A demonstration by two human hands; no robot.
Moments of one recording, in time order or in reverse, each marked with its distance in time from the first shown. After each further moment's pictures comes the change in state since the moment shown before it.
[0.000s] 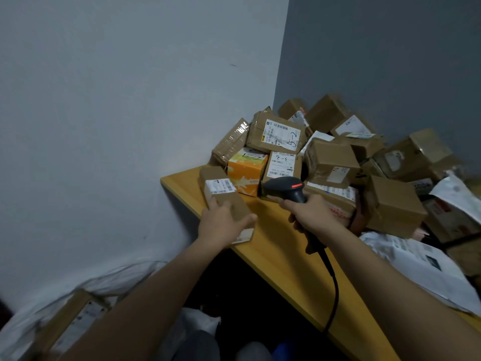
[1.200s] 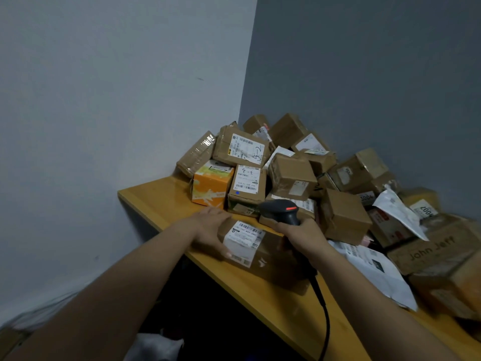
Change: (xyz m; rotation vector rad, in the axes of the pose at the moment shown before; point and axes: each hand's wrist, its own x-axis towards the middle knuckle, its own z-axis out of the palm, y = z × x) left_hand 0.057 0.025 -0.010 0.379 -0.543 0.478; right_hand -0.036 0.006 -0.035 0.043 0.116 0.142
